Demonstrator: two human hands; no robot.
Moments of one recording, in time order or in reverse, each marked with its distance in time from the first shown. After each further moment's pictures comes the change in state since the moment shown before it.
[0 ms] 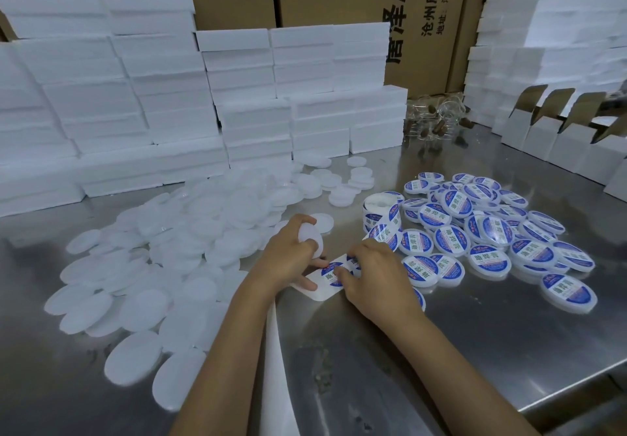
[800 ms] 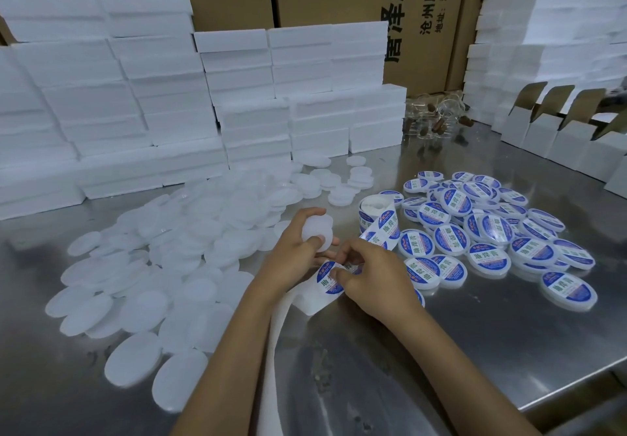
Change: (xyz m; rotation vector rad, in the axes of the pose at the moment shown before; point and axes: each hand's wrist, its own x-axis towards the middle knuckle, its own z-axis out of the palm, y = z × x) left_hand 0.012 -0.013 0.010 -0.166 -0.007 0.183; right_hand -0.003 -0.005 -0.010 0.297 -0.027 0.028
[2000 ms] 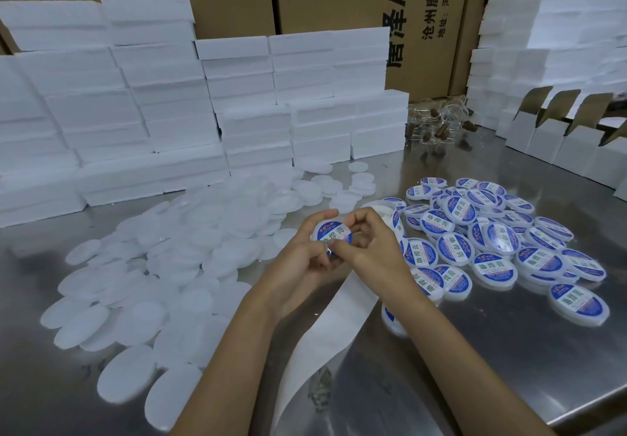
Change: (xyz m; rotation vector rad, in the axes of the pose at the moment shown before) left_hand -0.002 0.008 0.009 -0.697 -0.192 -0.126; right_hand 0.033 -0.012 -0.009 0.635 0.030 0.078
